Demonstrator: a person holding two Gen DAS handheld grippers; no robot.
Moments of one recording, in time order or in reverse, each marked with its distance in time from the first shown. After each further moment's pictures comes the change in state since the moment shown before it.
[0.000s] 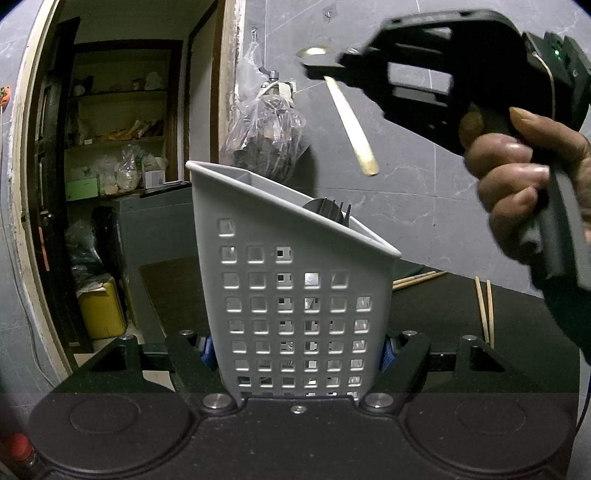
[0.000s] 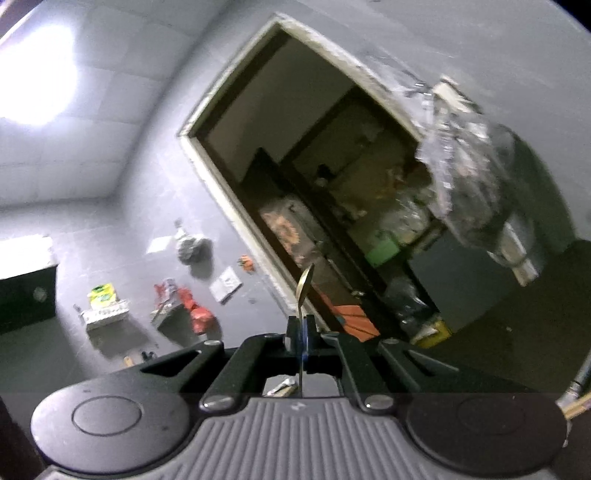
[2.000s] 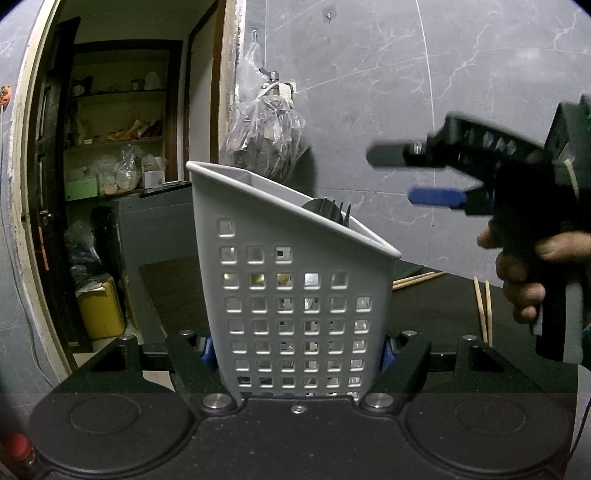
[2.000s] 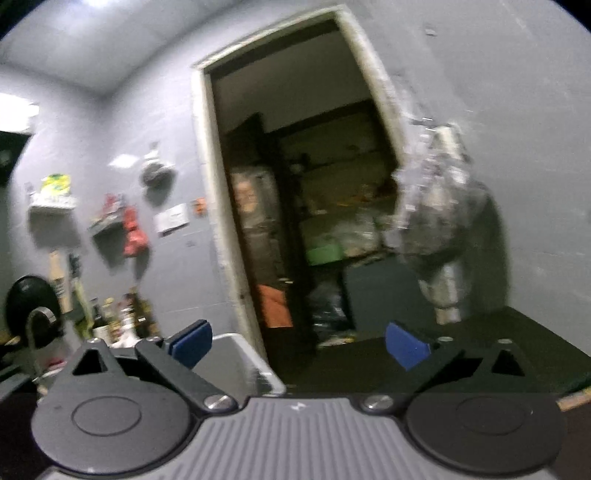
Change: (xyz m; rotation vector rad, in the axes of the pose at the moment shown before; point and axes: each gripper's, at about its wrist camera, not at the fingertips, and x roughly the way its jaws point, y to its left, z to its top) left arm 0.000 0.000 0.000 -0.003 -0.001 -0.001; right arm -0.049 0.009 -0.044 -0.314 0.063 -0.320
